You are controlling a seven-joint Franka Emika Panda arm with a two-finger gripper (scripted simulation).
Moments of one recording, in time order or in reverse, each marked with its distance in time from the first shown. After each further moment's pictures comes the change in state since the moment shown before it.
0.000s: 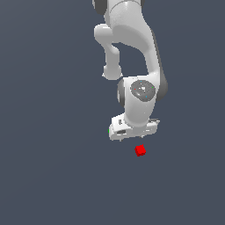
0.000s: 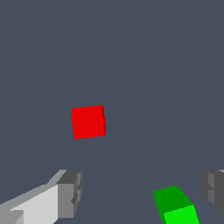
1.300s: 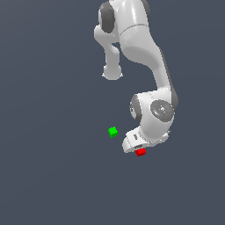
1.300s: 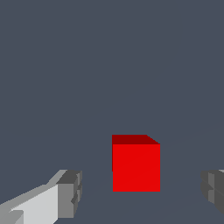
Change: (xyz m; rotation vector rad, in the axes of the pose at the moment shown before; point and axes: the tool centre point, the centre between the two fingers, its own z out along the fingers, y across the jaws) arm 0.034 -0.053 0.051 -0.007 -0.016 -0.111
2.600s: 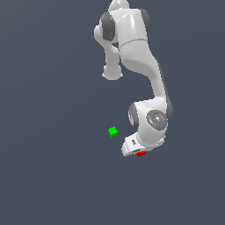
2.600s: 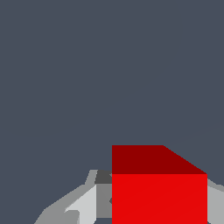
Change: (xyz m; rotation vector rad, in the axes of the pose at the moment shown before) arm -0.001 0.000 0.047 0.000 -0.002 0.001
